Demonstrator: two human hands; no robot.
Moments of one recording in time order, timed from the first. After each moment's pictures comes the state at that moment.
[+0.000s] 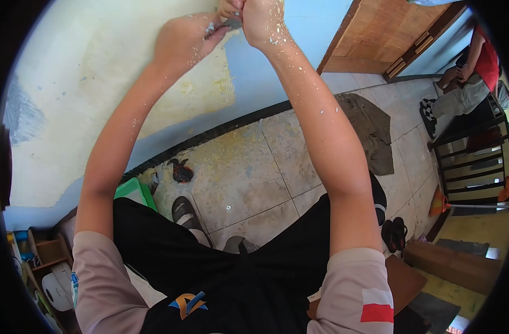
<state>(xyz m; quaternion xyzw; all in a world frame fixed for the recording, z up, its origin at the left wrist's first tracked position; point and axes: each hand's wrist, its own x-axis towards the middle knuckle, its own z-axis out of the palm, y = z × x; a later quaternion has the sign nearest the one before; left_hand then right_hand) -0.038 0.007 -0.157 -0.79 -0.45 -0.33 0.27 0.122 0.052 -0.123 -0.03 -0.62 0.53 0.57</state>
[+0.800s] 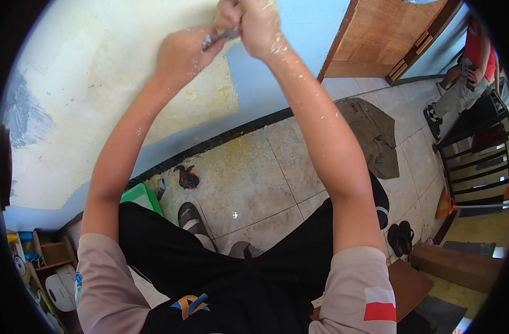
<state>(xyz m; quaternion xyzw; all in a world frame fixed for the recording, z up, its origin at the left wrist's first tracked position) -0.039 0.002 -0.161 -0.80 -0.43 -0.35 0.23 0.131 0.044 -0.119 0.00 -0.61 0.58 0.54</state>
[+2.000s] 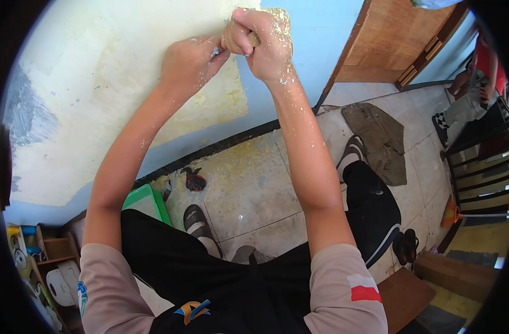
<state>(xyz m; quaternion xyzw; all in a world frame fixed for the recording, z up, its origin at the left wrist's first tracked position) -0.040 -0.013 -0.163 -0.80 -0.42 -0.33 0.27 0.132 0.029 -0.146 0.11 -0.62 0.55 0.55</state>
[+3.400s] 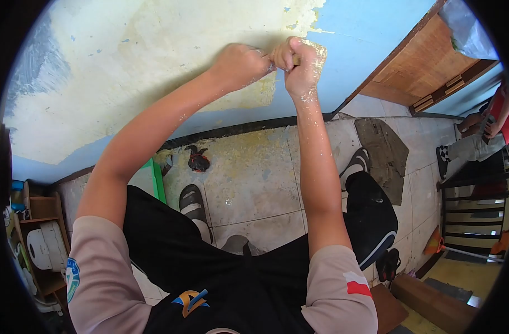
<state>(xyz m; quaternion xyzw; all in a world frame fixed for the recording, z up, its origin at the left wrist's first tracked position) -0.059 0.004 -0.232 -0.83 -0.42 -0.21 0.30 0.108 0.029 -0.214 -0.04 -0.61 0.56 0.56</state>
